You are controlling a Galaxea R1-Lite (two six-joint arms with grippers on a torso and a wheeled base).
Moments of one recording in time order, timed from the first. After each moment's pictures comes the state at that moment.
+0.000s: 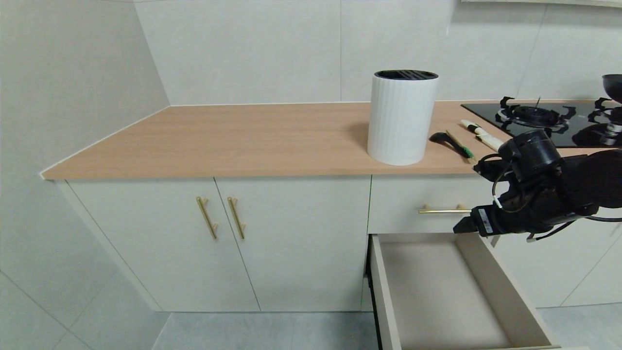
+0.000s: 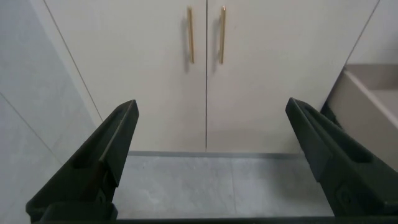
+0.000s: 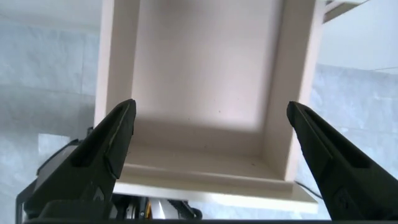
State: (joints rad) left arm 0.00 0.00 0.00 0.00 0.02 0.00; right arm 0.23 1.80 -1.20 0.29 -0.12 0.07
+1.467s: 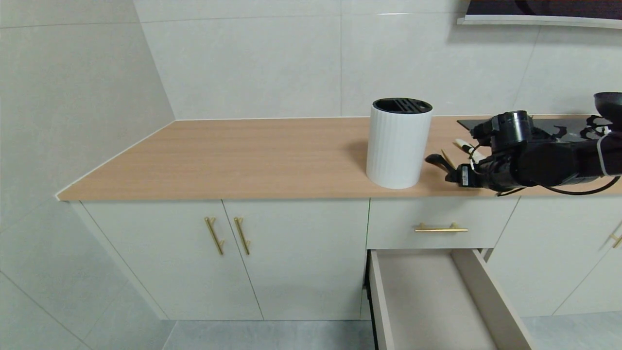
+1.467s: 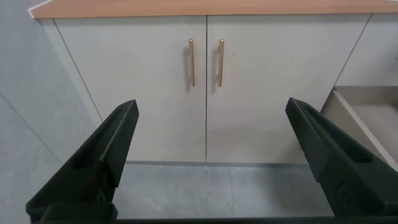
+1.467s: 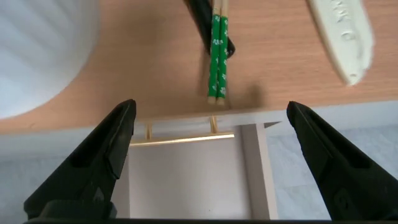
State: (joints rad) left arm 0.00 0.00 0.00 0.00 0.02 0.00; right arm 0.14 2.07 -1.51 0.00 -0.24 0.12
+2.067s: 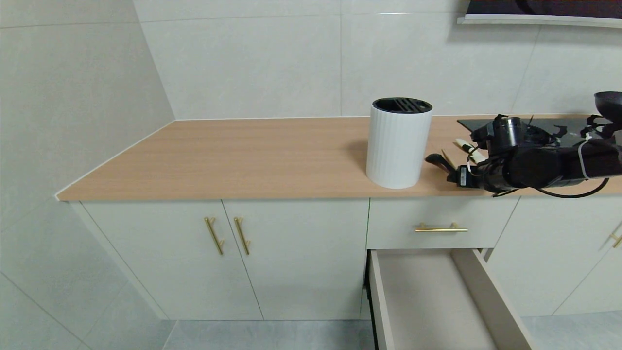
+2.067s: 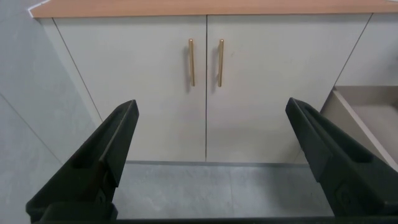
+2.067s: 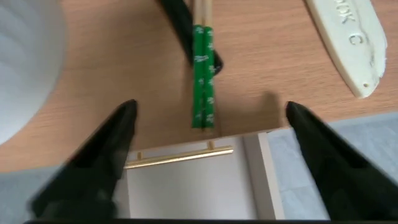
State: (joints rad) left arm 0.00 0.00 0.00 0.00 0.02 0.00; right arm 0.12 2.15 -1.56 -0.02 -0.25 0.16
